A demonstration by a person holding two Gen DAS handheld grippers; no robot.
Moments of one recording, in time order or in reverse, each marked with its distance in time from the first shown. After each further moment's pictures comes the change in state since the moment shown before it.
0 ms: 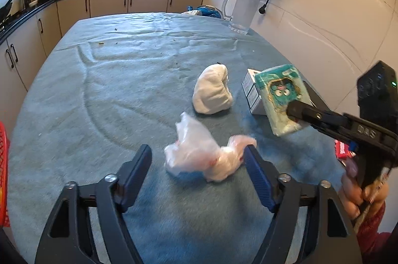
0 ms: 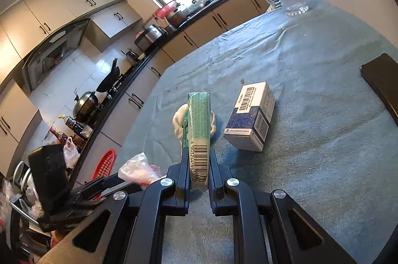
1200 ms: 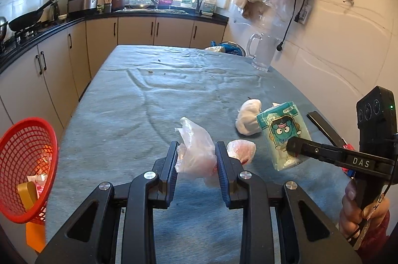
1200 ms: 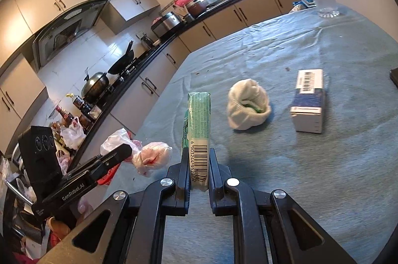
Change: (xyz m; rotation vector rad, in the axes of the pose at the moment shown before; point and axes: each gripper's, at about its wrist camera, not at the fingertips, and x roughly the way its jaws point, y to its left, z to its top) left arm -0.081 0.059 -0.022 -0.054 -0.211 0.094; right arm 0.031 0.068 -0.026 -0.109 0.058 0.030
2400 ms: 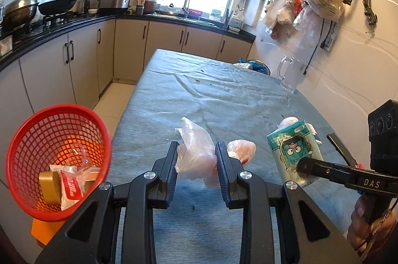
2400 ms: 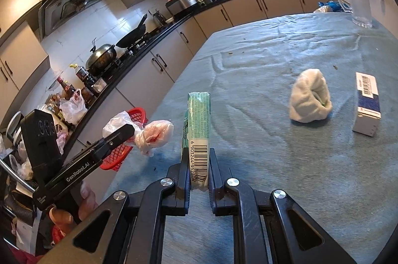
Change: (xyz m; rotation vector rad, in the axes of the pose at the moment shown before) left arm -0.033 0.074 -0.015 -0.129 -0.086 0.084; right arm 0.048 0.061 -0.003 -0.122 0.108 0.005
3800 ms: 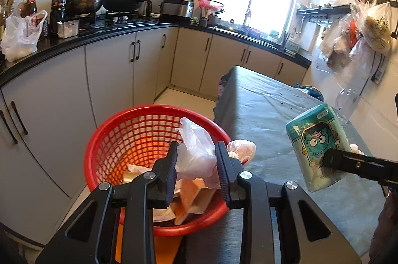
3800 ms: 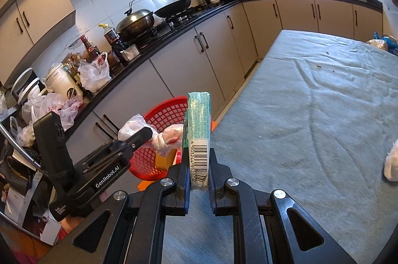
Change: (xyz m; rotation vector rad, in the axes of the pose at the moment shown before) left arm -0.046 0.124 -0.016 -0.148 -0.093 0.276; right arm 0.097 0.131 0.028 -0.216 0.112 0.090
